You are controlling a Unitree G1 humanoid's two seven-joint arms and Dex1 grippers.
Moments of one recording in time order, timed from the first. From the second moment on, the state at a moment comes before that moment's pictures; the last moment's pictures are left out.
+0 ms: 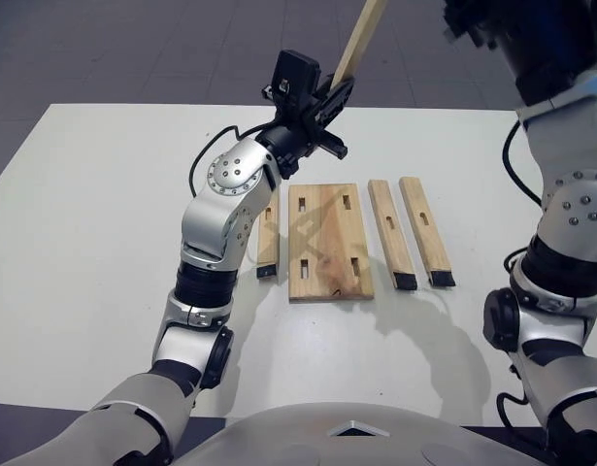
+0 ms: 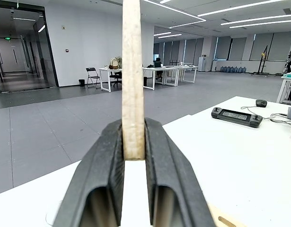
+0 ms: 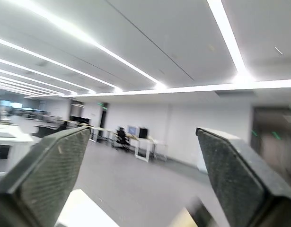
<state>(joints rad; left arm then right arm) -0.63 0.06 -0.13 -0.14 -0.28 0.51 -0.30 -0.90 -0.41 -0.07 -0.37 0.66 0.50 0.34</state>
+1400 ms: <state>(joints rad) -0.67 0.13 0.25 -0.19 -0.50 0.59 -0.19 -0.68 -0.44 0.40 0.16 0.06 0.39 0.85</state>
